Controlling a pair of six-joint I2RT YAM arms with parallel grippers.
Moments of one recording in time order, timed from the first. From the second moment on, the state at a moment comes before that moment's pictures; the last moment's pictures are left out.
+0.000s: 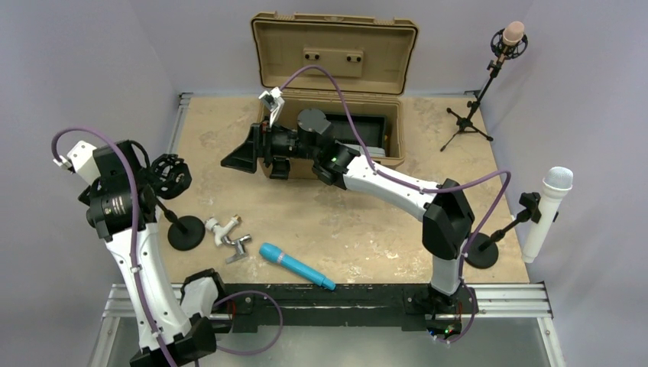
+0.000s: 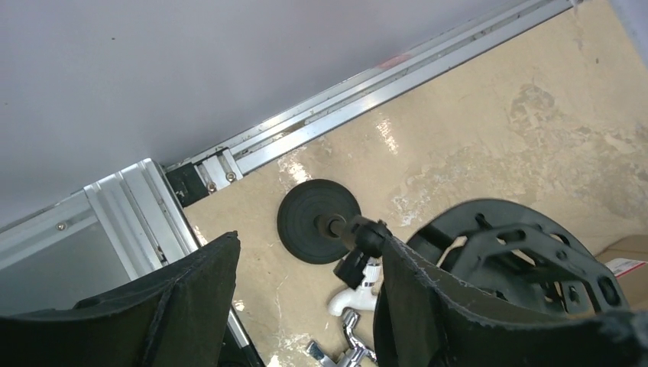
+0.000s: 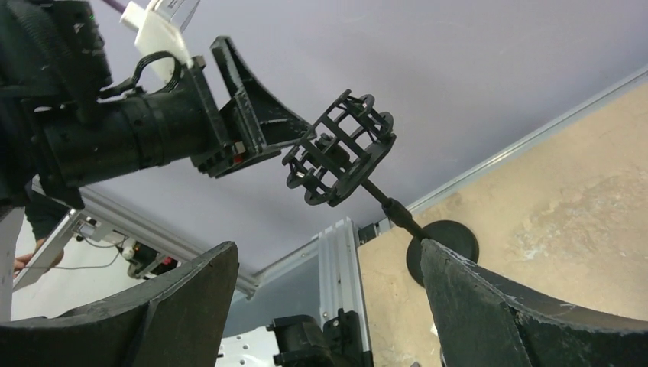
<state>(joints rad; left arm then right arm) 0.39 0.90 1.38 -1.19 -0.48 -0.53 0.93 1.88 1.65 0.32 -0.52 0.73</state>
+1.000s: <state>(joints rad) 0.41 0.89 1.32 -1.16 -0.47 -0.53 0.93 1.88 1.63 0.31 -0.52 0.72</state>
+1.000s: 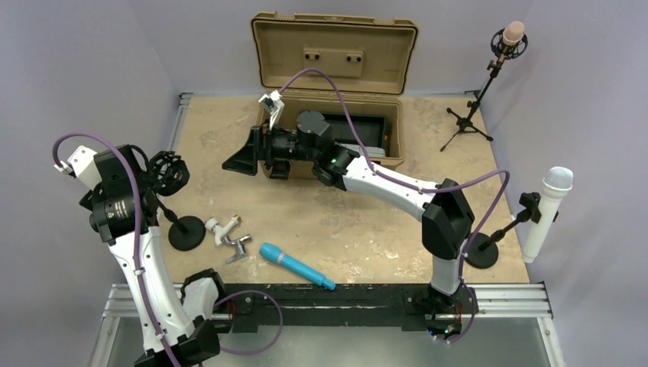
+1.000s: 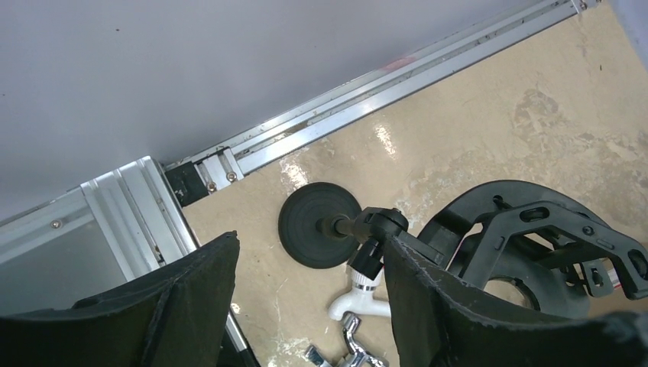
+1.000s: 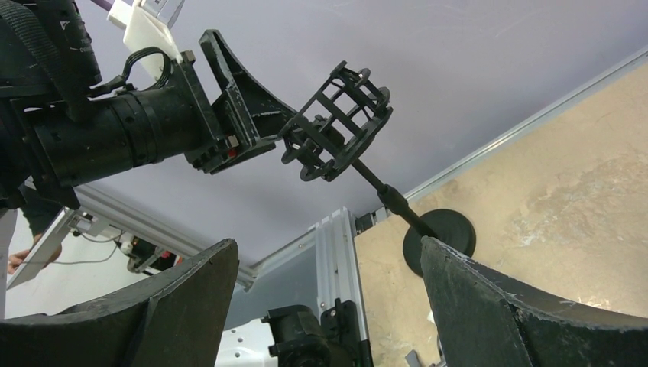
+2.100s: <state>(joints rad) 0.43 0.80 1.08 -1.10 -0.37 -0.64 0.93 1.88 1.63 0.34 -0.52 0.75</state>
